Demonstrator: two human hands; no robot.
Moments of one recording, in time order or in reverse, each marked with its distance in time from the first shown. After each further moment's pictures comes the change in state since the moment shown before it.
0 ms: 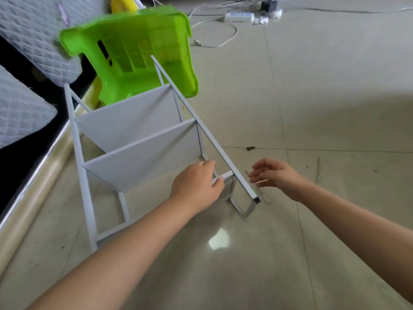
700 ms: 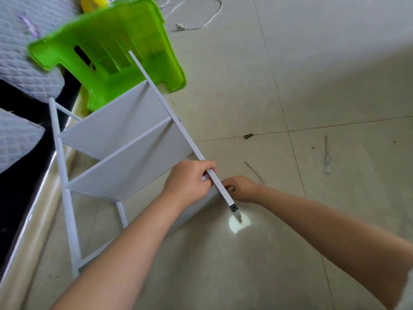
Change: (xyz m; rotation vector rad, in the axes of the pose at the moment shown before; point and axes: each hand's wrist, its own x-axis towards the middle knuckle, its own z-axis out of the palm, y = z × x) left_hand 0.024 0.003 0.006 -0.109 -0.054 0.049; right_hand 0.057 0.050 0.061 -0.706 -0.291 -0.112
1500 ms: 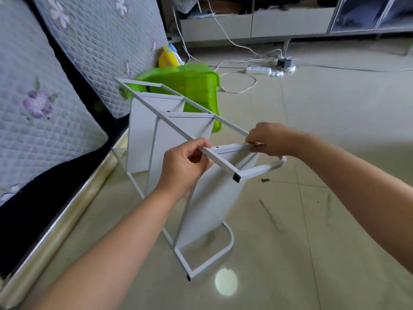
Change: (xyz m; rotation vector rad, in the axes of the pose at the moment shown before) left_hand -0.066 -0.006 -0.106 -0.696 0.613 0.103; right_hand -0.074 -0.159 -0.166 -0.977 0.326 -0.370
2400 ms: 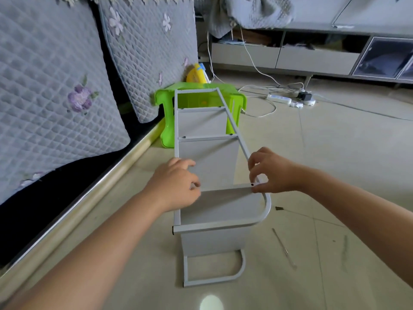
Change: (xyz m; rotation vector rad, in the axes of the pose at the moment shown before) left_hand 0.002 -0.015 -0.077 0.970 -0.451 -0.072; right_hand 0.021 -0.055 -0.005 0.139 0.024 -0.142
